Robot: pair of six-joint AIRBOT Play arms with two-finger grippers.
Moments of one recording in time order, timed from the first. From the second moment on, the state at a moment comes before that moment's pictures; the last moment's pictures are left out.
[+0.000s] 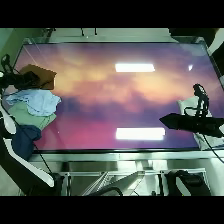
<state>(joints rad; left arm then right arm) 0.43 -2.12 2.03 1.07 -1.01 -1.30 0.00 -0.66 0.81 -1.02 1.22 1.54</state>
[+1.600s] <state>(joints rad) -0.50 -1.34 1.26 0.71 -1.17 -1.21 0.00 -0.67 0.81 -1.02 1.22 1.54</state>
